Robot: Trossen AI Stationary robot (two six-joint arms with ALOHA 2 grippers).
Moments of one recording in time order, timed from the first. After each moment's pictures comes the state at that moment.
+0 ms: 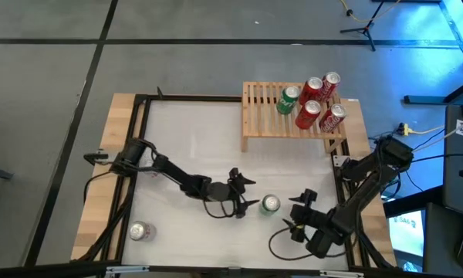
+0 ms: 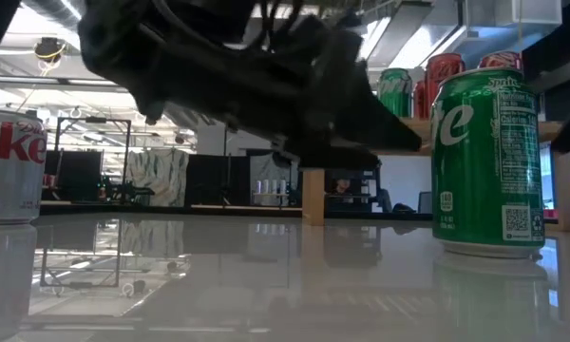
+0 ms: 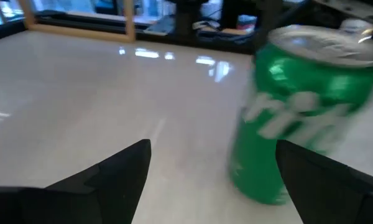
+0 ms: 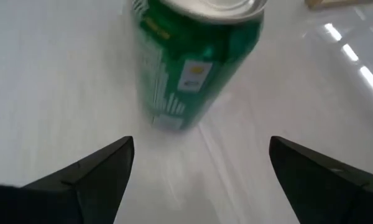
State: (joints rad) left arm -0.28 2.10 1.03 0.77 -0.44 -0.23; right arm 0.94 1.62 0.95 -0.76 0.72 1.16
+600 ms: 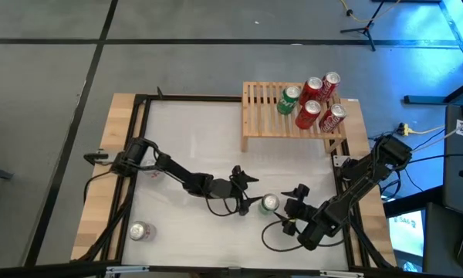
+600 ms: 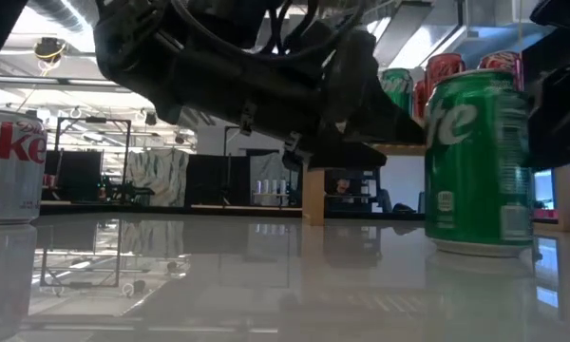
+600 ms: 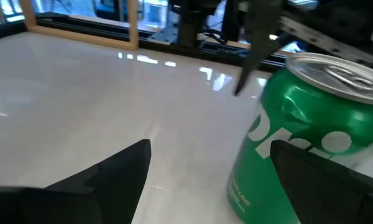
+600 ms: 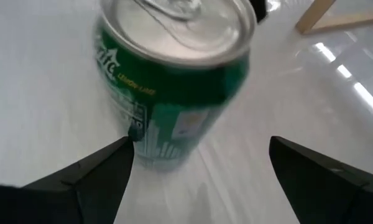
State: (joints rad) left arm -0.26 2.12 1.05 0.80 -0.40 -0.26; right arm 0.84 1.62 0.85 -0.53 0.82 1.04
